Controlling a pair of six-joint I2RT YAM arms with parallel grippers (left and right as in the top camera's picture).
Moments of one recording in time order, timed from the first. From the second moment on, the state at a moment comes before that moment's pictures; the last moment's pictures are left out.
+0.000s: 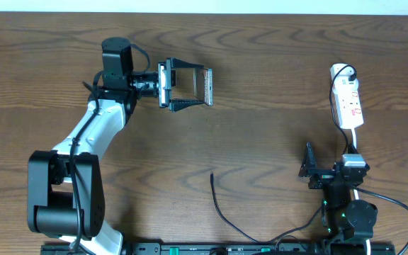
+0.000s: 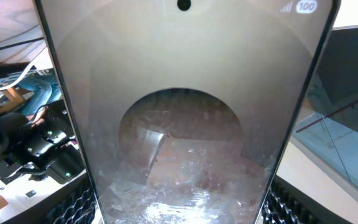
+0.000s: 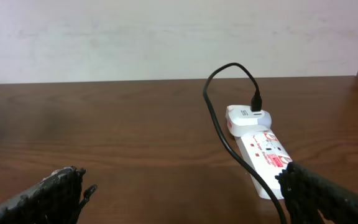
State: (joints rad) left arm -0.09 1.76 1.11 0.19 1.41 -2.09; right arm -0.02 0.01 0.01 -0.07 -0.02 0.03
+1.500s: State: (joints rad) left arm -0.08 1.77 1.11 0.23 1.28 -1.87; right arm -0.02 0.01 0.01 0.00 -0.02 0.09
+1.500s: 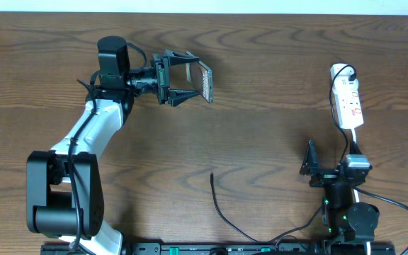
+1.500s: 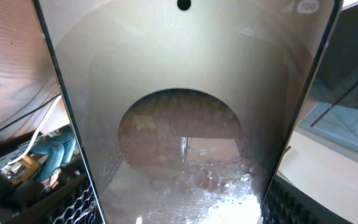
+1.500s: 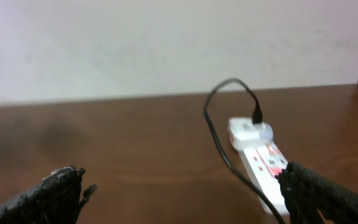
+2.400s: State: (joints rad) left arm -0.07 1.77 1.11 0.25 1.21 -1.86; right arm -0.02 1.19 0.87 -0.16 -1.05 0.39
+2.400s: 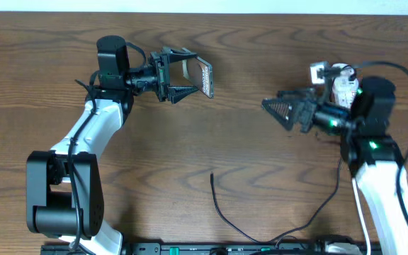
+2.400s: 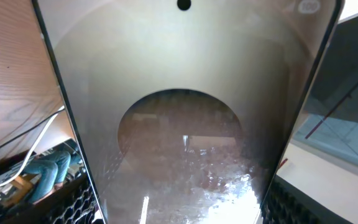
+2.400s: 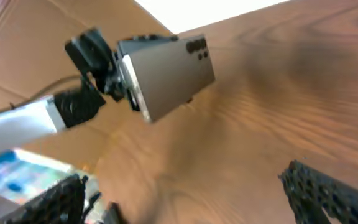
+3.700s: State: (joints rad) left arm -0.08 1.77 1.11 0.24 1.07 -1.71; right arm 0.33 1.45 0.87 0.20 -0.84 0.10
